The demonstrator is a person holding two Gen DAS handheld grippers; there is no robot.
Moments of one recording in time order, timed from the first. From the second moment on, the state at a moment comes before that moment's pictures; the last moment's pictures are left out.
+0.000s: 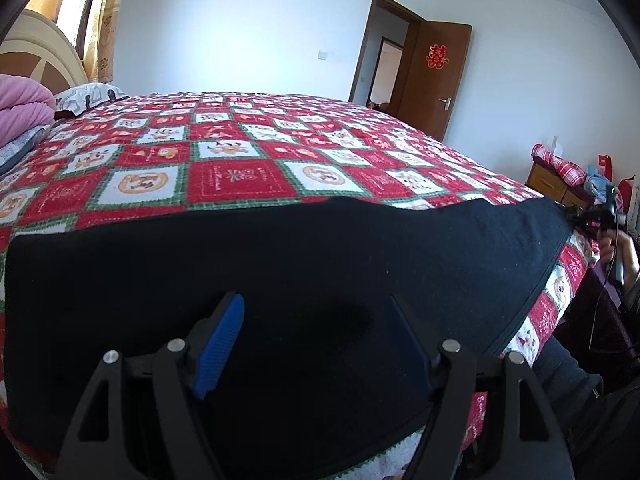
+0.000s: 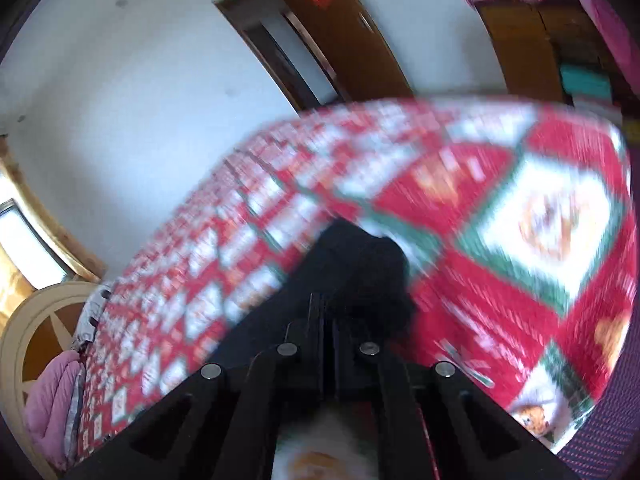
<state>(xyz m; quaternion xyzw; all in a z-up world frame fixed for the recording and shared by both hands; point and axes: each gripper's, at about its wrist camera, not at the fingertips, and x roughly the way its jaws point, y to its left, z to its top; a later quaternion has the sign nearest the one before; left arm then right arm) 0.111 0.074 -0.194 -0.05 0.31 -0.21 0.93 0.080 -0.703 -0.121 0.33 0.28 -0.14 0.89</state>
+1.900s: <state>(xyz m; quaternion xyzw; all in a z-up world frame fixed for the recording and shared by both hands) 0.096 0.081 -0.203 0.01 0.28 -0.19 0.94 0.325 -0.233 -0.198 0.20 0.61 0.35 0.68</state>
